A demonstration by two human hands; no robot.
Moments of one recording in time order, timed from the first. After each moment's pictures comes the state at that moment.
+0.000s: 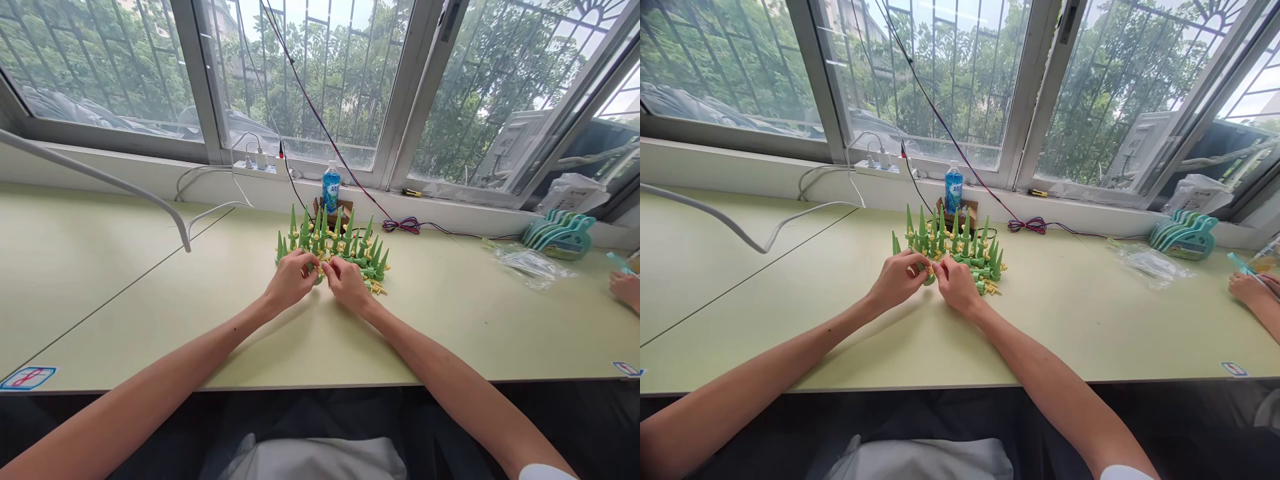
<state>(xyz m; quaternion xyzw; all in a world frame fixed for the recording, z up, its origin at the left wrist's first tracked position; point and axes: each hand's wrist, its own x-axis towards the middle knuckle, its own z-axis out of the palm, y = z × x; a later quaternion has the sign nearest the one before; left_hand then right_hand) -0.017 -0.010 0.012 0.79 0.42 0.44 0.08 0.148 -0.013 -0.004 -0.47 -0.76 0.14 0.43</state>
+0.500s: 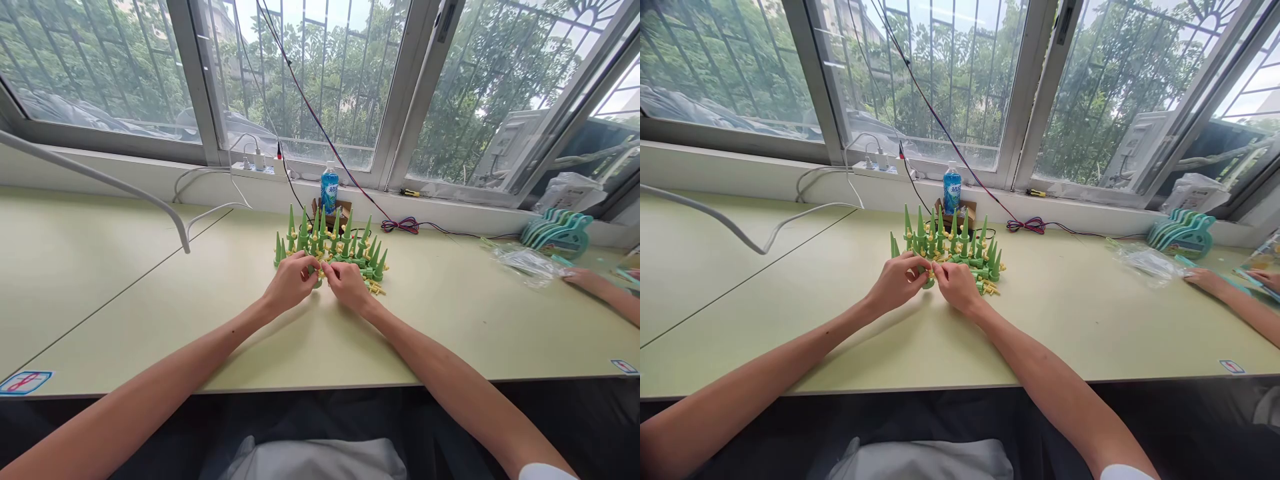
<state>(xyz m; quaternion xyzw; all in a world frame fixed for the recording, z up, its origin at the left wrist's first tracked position) -0.017 -0.012 0.011 0.80 0.39 0.44 0.09 0.150 -0.008 -0.008 -0.48 -0.77 0.11 0.42</state>
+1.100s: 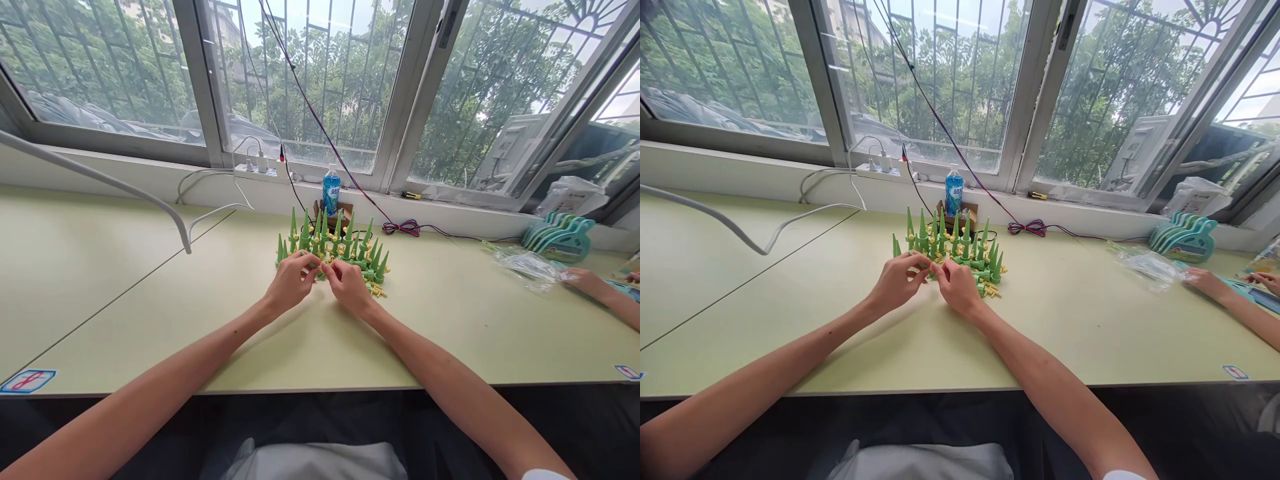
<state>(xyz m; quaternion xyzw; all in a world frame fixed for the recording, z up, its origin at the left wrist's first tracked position) -0.016 -0.009 0.010 0.78 0.38 0.47 0.14 0.148 -0.010 -0.007 -0.46 -0.75 0.12 0.46</state>
